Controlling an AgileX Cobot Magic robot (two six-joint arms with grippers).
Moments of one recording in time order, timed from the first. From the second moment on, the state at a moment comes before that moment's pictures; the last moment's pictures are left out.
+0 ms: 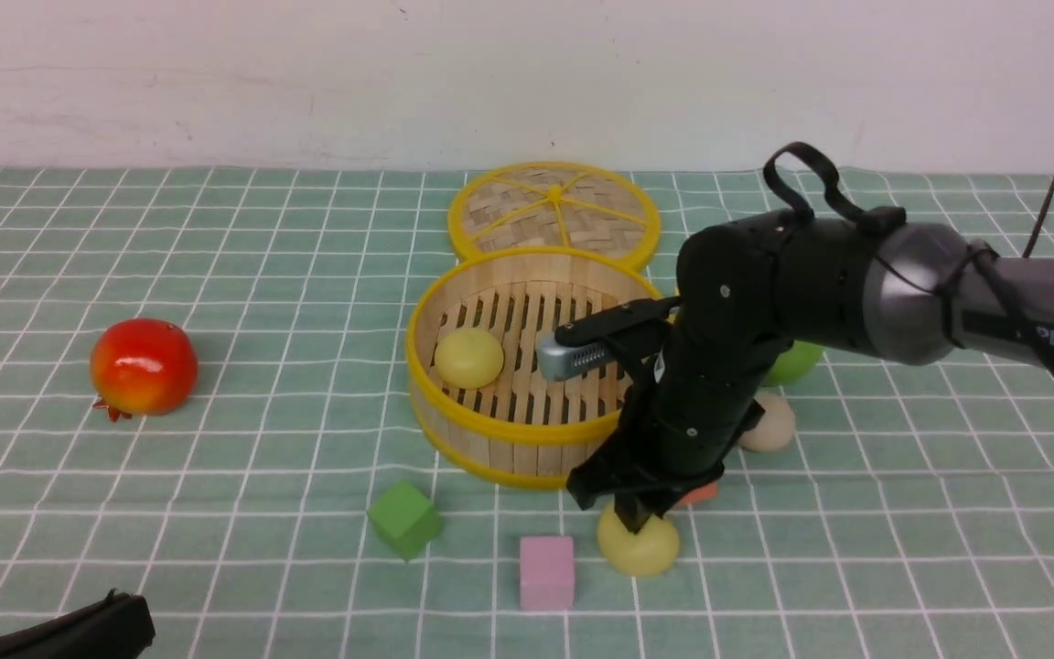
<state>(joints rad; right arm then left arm) 0.54 2.01 -1.48 0.17 0.88 -0.03 -0.46 0.35 -0.16 -0.19 0.11 -0.14</state>
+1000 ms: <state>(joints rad) 0.52 2.19 -1.88 0.07 0.78 -0.05 -0.46 0.35 -0.16 -0.19 0.11 -0.14</state>
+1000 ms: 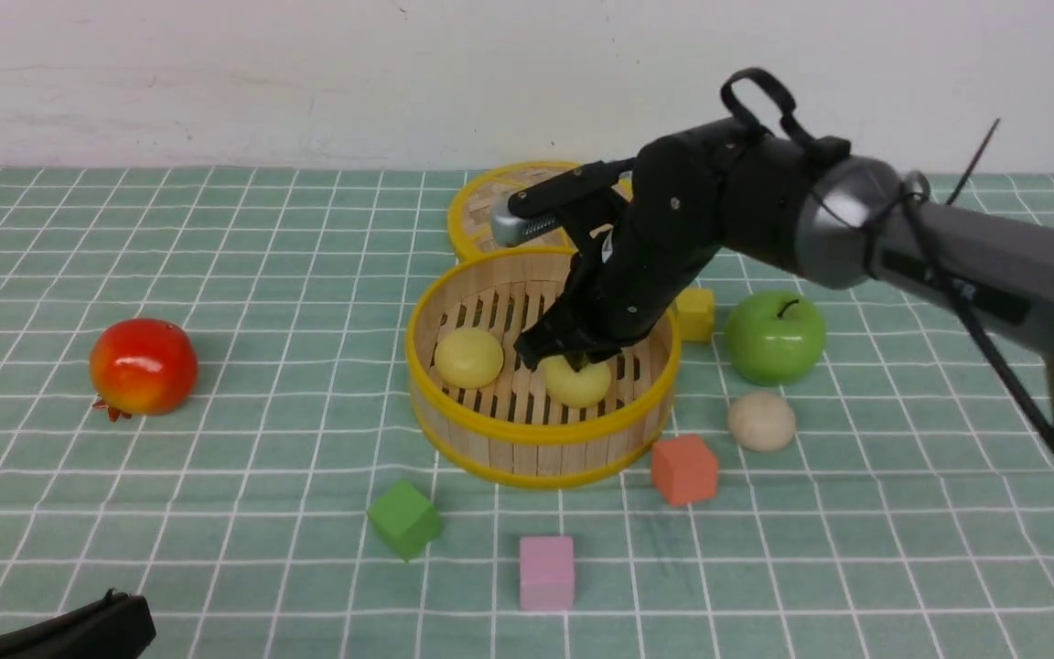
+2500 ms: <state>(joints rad) 0.26 2.09 -1.69 0.09 0.88 0.06 -0.46 0.35 -0.16 -0.19 0.11 -0.14</state>
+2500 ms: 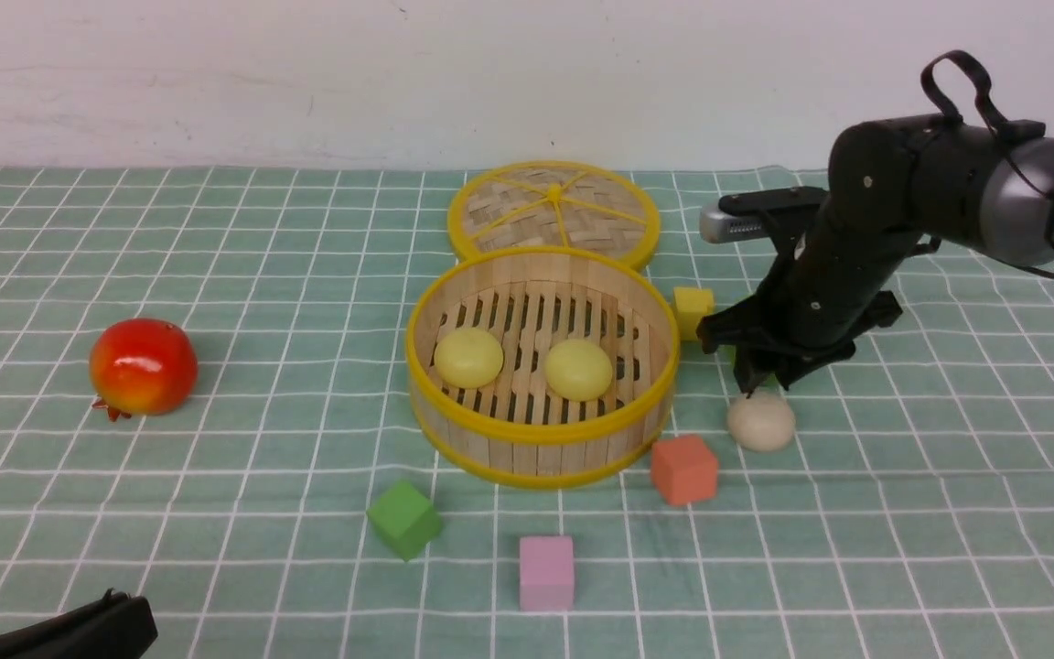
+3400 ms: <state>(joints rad) 0.26 2.13 -1.69 0.07 0.92 0.03 -0.46 0.35 -0.16 -0.19 0.11 -0.14</state>
